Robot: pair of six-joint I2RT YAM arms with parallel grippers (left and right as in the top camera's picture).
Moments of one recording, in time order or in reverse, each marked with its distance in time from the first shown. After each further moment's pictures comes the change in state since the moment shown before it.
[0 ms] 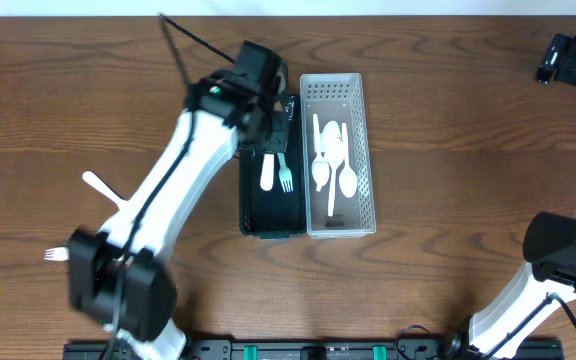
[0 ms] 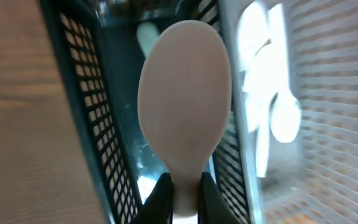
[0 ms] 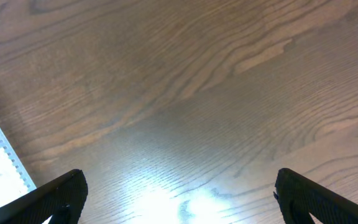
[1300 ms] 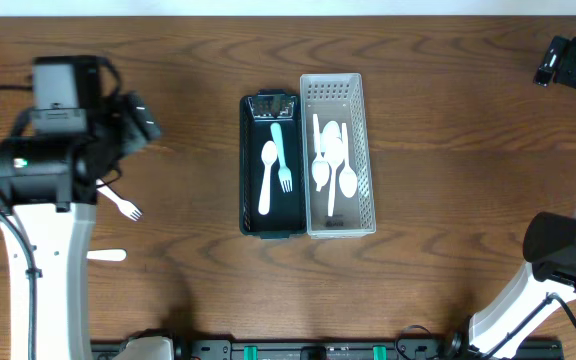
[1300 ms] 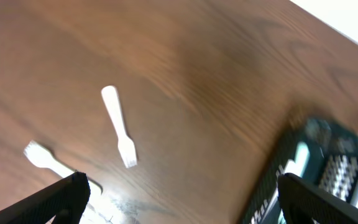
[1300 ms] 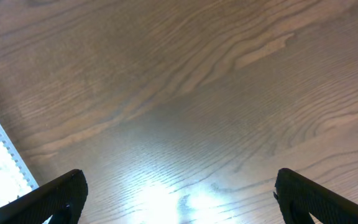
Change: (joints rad) left arm 0.488 -0.467 0.007 -0.196 -0.283 -0.222; right arm 0.000 0.000 0.000 -0.019 -0.002 -0.004
